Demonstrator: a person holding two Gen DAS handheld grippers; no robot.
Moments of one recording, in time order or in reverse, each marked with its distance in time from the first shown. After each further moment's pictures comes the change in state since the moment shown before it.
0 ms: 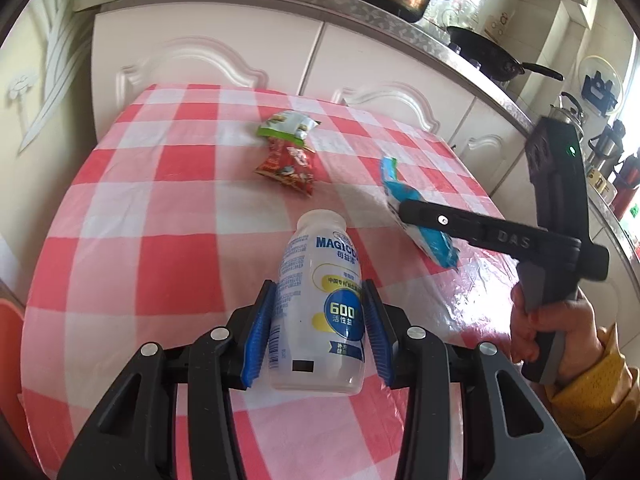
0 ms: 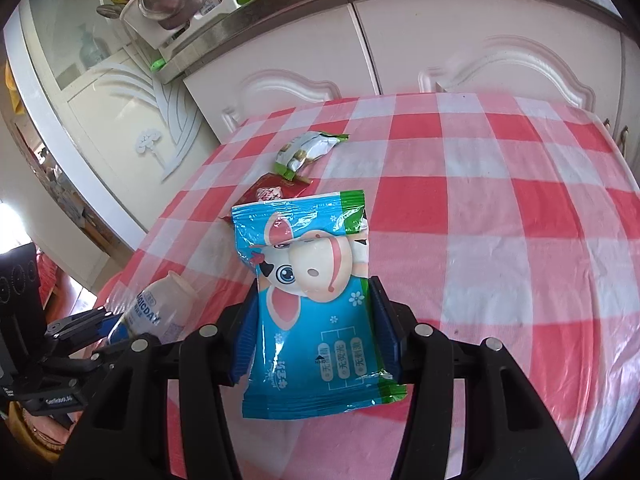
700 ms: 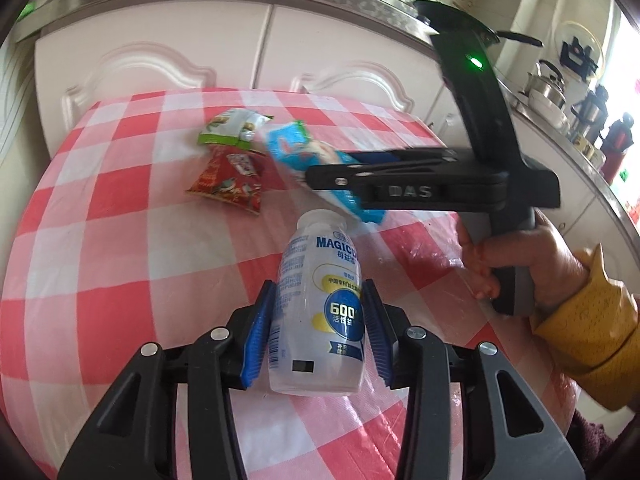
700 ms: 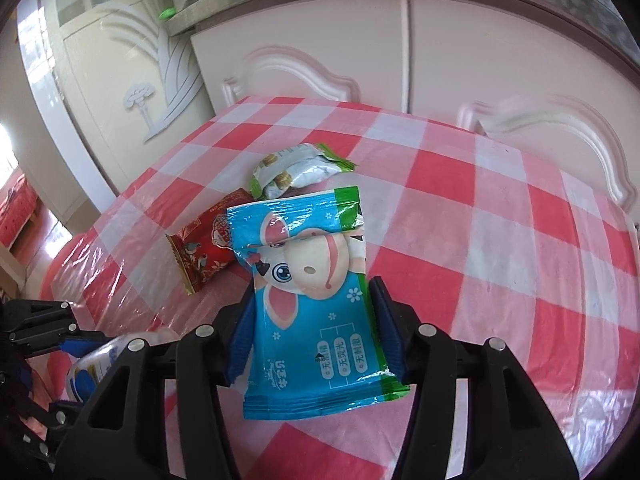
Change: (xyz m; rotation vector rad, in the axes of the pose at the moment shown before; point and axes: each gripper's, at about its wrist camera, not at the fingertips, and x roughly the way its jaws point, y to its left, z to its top) left arm 0.042 -0.024 0.023 0.105 0.047 -0.062; right arm 0.056 -0.009 0.052 -0.228 0.075 -0.061
